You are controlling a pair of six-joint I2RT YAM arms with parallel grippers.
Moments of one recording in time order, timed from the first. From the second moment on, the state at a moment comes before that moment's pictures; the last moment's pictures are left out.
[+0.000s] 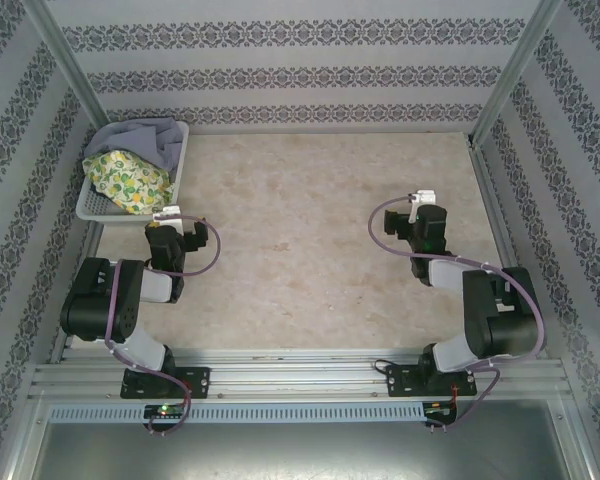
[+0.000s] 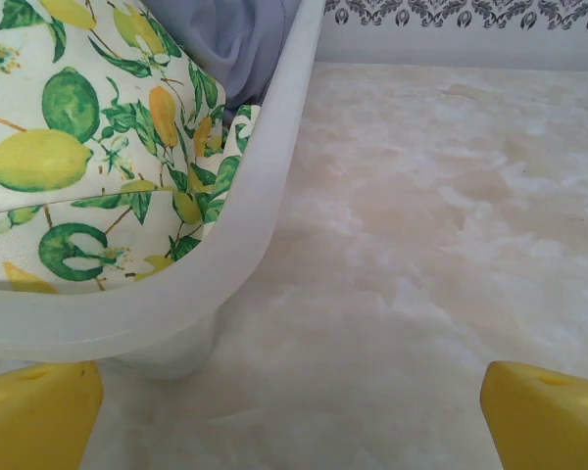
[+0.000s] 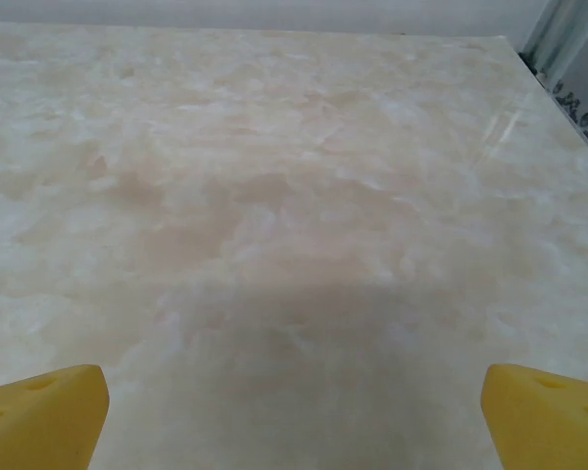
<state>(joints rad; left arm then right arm) 0.00 1.60 0.37 0.90 -0.18 -0.05 0.05 1.49 0.54 0.49 0.11 0.02</state>
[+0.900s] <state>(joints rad) 0.00 1.60 0.37 0.90 -0.18 -0.05 0.05 1.49 0.53 0.51 0.09 0.02</state>
